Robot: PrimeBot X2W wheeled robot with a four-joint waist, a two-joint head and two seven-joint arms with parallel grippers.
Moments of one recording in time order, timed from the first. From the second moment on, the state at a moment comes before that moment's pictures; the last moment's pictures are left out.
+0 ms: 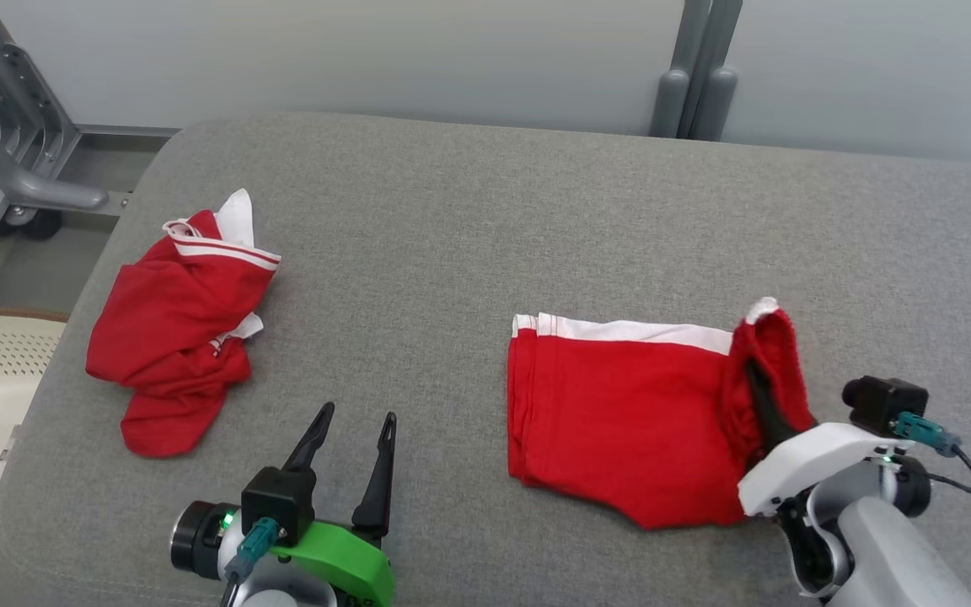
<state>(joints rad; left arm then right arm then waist) -0.12 0.05 -0.27 0.38 -0.15 -0.08 -0.26 -0.29 -0.15 0.12 0.62 0.50 0.13 -0.23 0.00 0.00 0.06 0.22</state>
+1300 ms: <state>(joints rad) -0.09 0.05 -0.36 0.43 -0.18 -0.10 -0.26 -0.33 -0.09 0.23 0.54 0.72 0.13 -0.26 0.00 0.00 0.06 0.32</state>
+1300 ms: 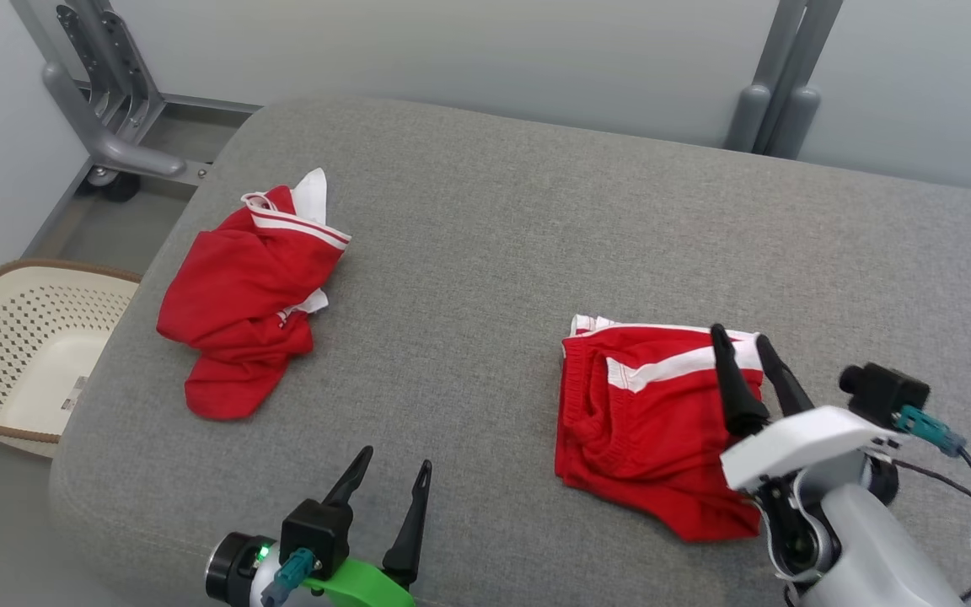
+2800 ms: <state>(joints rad) -0.11 0.05 -0.41 0.37 -0.19 -0.09 -0.26 -0.31 -0.12 0.09 0.75 0.57 0.13 -0.26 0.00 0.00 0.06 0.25</state>
